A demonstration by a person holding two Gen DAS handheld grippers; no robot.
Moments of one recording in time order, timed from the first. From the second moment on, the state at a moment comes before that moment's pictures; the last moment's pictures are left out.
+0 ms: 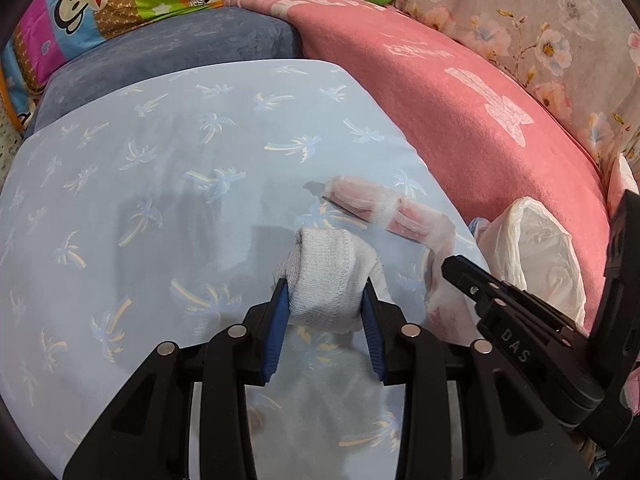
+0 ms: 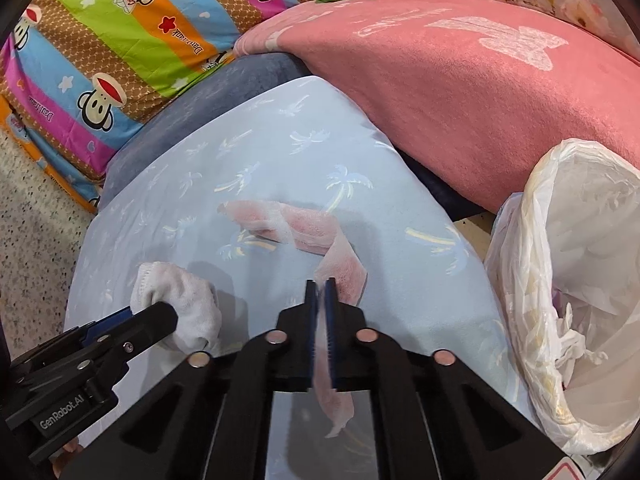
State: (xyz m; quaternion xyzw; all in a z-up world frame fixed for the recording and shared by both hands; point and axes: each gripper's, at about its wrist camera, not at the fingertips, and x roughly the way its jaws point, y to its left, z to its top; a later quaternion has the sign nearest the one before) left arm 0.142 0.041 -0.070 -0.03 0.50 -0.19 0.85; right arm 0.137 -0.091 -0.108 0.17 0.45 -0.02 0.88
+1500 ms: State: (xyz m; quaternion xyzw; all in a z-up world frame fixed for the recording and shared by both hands) left arm 0.076 -0.168 -0.014 0.09 0.44 -0.36 0.82; right arm -0.007 -0.296 -0.017 0.28 0.28 -0.17 0.90
